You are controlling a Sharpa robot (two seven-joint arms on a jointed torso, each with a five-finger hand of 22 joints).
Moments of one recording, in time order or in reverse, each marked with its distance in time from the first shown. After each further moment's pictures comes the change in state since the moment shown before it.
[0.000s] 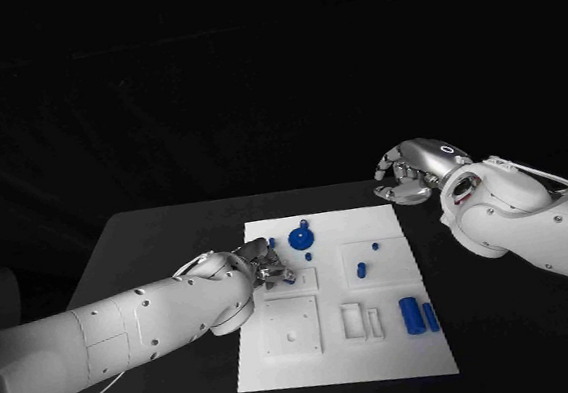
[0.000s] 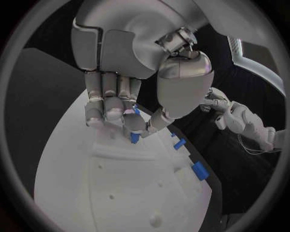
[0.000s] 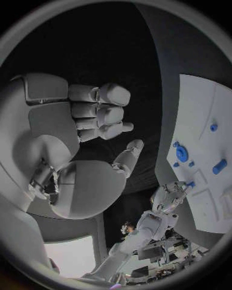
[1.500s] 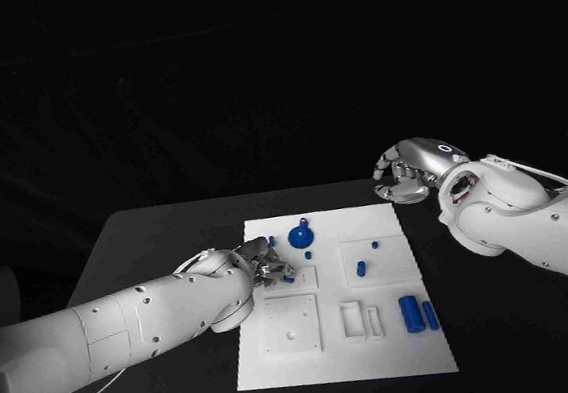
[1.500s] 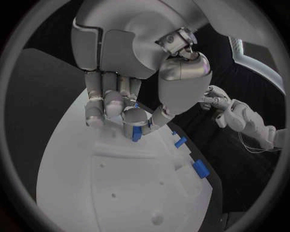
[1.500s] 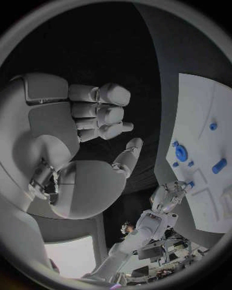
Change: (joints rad) left arm 0.002 0.006 0.001 -0.008 -0.009 0.025 -0.011; left_hand -0.124 0.111 -0.016 -0.036 0.147 0.003 -0.003 0.051 0.073 -0.001 -0.001 0.126 0.011 0.005 -0.005 0.097 -0.042 0.002 0.000 0.000 0.031 0.000; right arm 0.000 0.008 0.000 -0.006 0.002 0.008 0.001; right_hand 0.001 0.001 -0.006 0.000 0.163 0.000 0.000 -0.005 0.004 0.000 0.000 0.000 -0.005 -0.001 0.001 -0.008 0.004 0.000 0.004 0.000 -0.004 0.000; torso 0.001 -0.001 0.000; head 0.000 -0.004
